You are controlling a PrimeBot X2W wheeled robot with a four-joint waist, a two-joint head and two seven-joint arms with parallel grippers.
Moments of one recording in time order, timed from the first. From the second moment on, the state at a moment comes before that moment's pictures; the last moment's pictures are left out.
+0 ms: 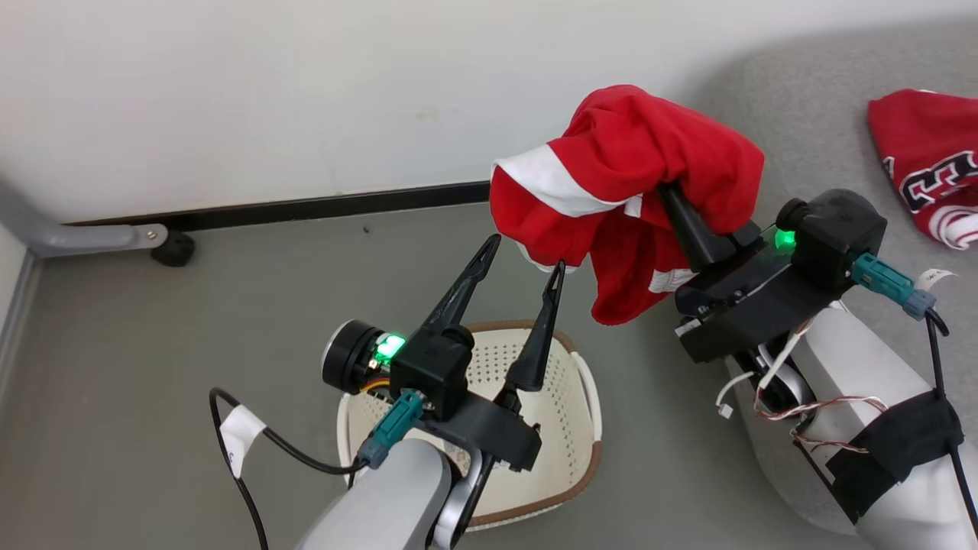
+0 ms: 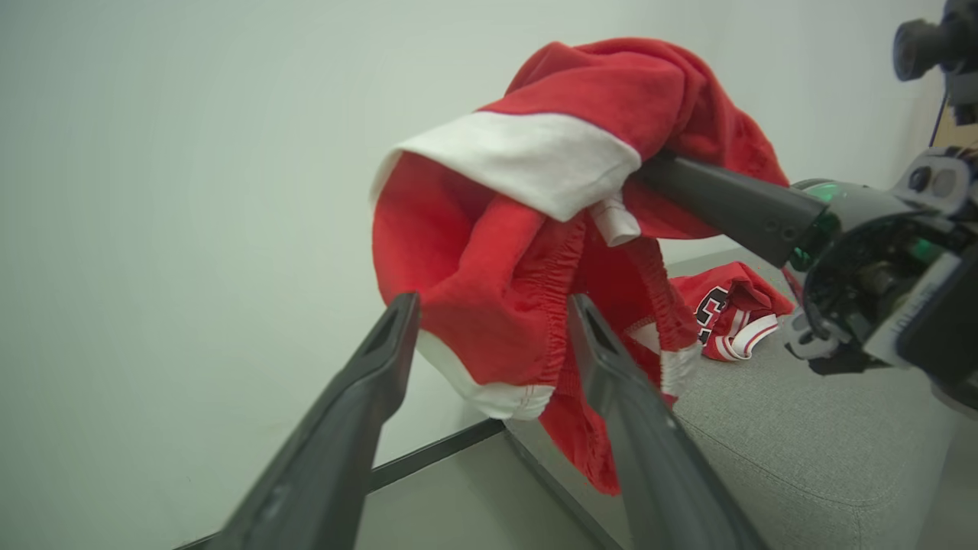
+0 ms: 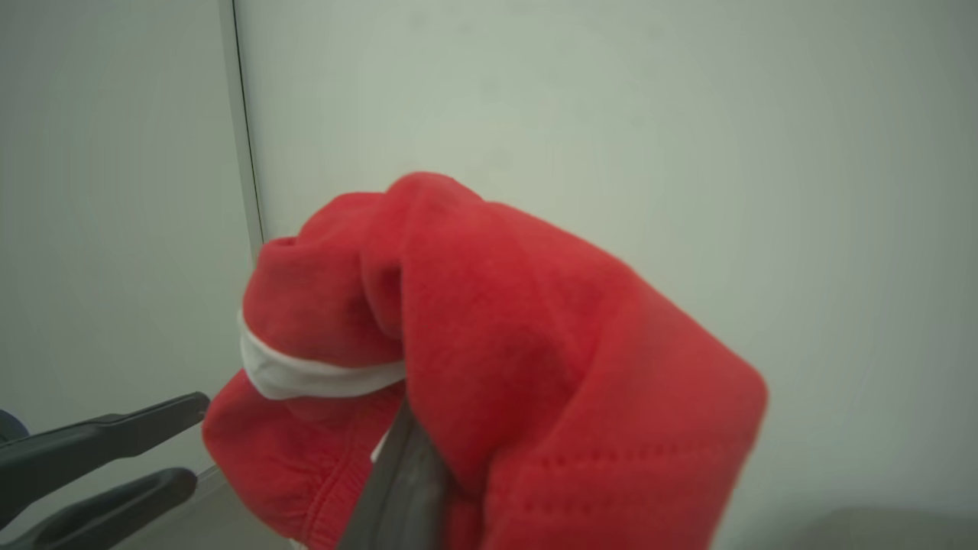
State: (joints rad) left arm -0.48 0.05 -0.67 0.27 -0.41 0.11 -0.25; right arm -0.63 -0.26 0.55 0.28 0.43 0.12 -0.26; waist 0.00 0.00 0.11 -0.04
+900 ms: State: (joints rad) left arm -0.45 0.05 -0.70 0.34 -0.41 0.10 -0.25; right arm -0.63 -0.29 0.53 0.25 0.44 0.12 -0.26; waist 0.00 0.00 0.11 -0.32
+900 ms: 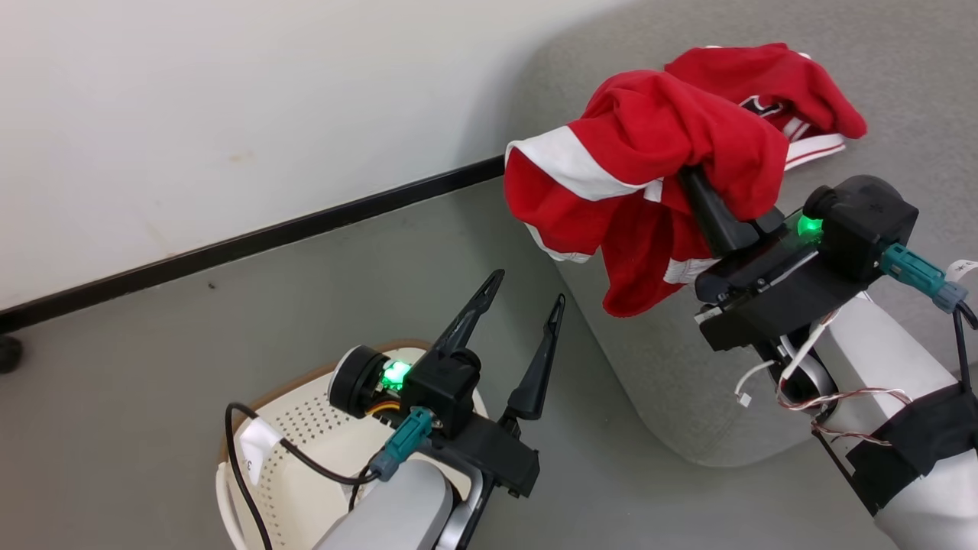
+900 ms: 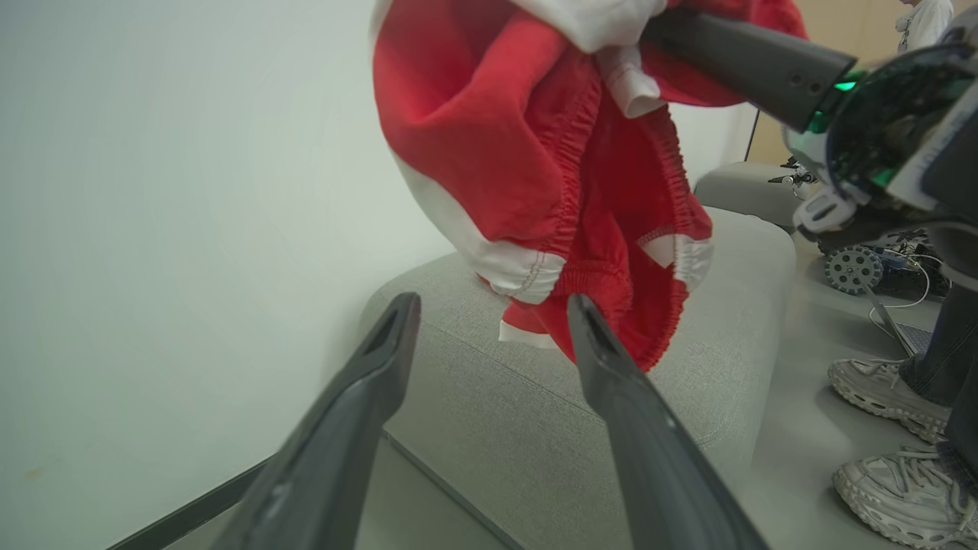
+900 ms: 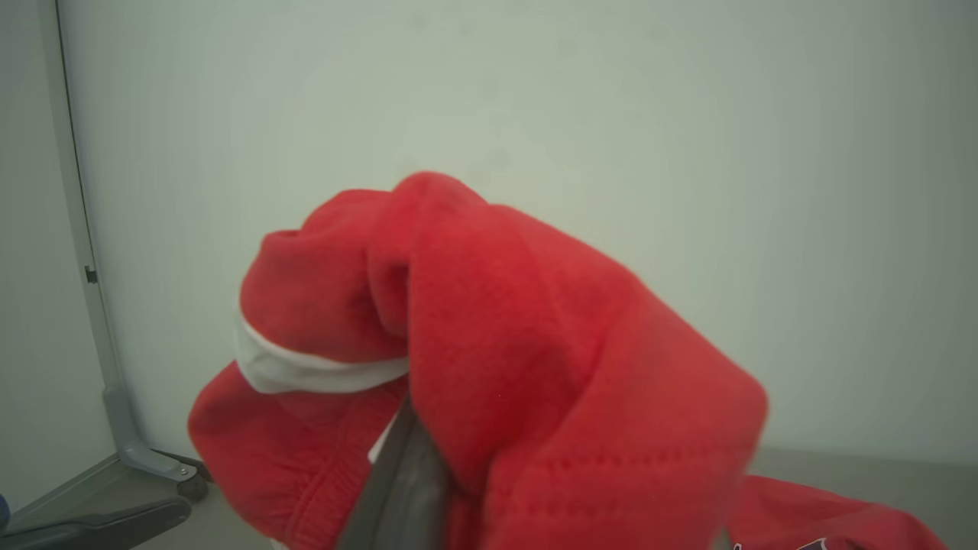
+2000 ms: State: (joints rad) left arm -0.48 0.05 -0.78 0.33 -0.42 0.10 -0.25; right arm -0.67 -0.39 0.39 0.25 0.44 0.12 -0.26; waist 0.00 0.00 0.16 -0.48
